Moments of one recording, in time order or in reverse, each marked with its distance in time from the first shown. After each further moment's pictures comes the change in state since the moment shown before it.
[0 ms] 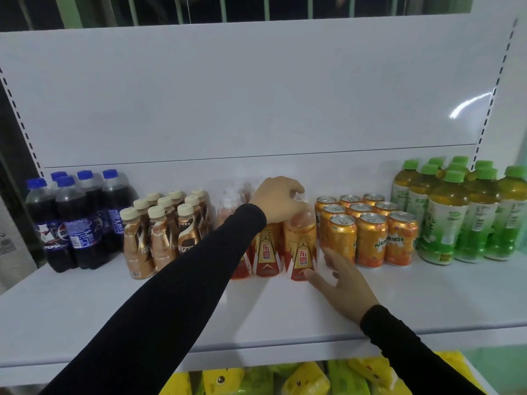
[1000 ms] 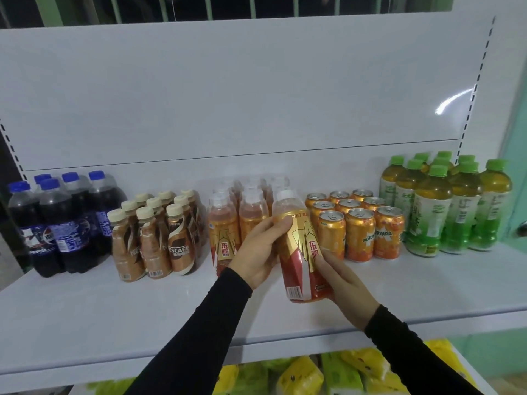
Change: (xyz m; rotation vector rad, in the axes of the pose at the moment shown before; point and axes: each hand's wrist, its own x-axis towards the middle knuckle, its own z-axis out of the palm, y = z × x) left_hand -0.071 -0.003 0.065 -1.441 -0.012 -0.391; right_hand -0.033 -0.023 -0.018 0.790 -0.151 -0.051
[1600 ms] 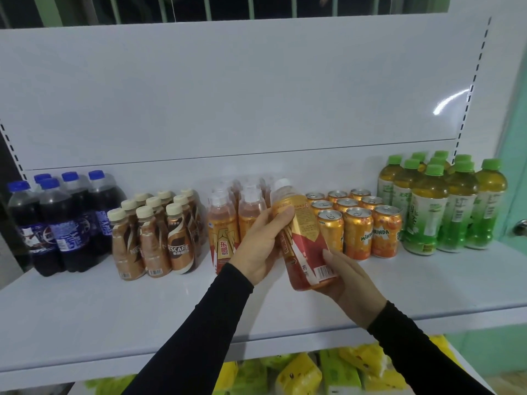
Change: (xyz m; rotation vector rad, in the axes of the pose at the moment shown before) left_hand -0.012 0.016 0.015 -0.037 -0.014 0.046; right_hand -0.003 -0.008 -0.008 0.309 -0.004 0.058
